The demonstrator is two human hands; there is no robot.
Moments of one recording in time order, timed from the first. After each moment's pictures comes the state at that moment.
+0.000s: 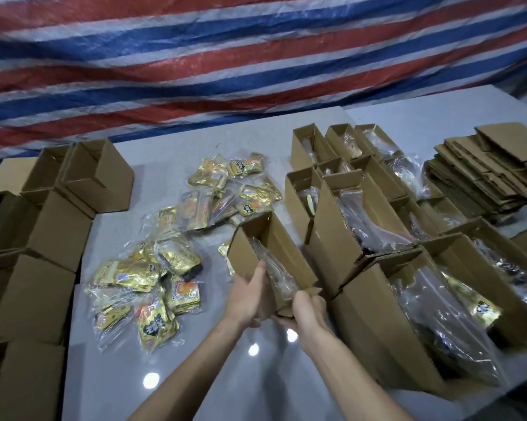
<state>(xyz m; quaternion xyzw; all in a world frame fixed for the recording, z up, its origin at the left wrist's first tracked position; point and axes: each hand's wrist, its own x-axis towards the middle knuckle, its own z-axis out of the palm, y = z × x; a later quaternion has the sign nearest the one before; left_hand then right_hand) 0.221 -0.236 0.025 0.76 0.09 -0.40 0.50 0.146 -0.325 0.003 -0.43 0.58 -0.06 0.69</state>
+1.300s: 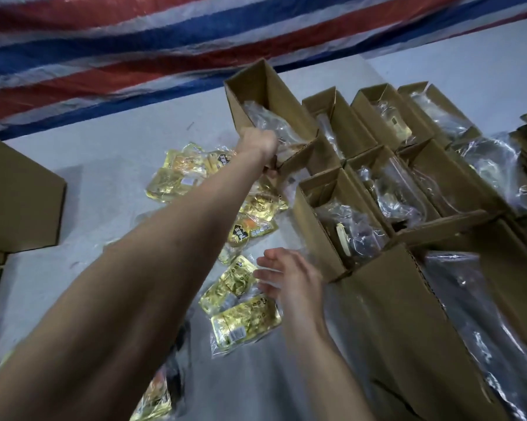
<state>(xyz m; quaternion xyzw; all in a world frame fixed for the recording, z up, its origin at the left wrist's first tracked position) 0.563 -0.491 -0.022 0.78 -0.02 -0.33 0.53 0.347 -0.411 -0.025 -0.44 0.48 -0.12 0.75</state>
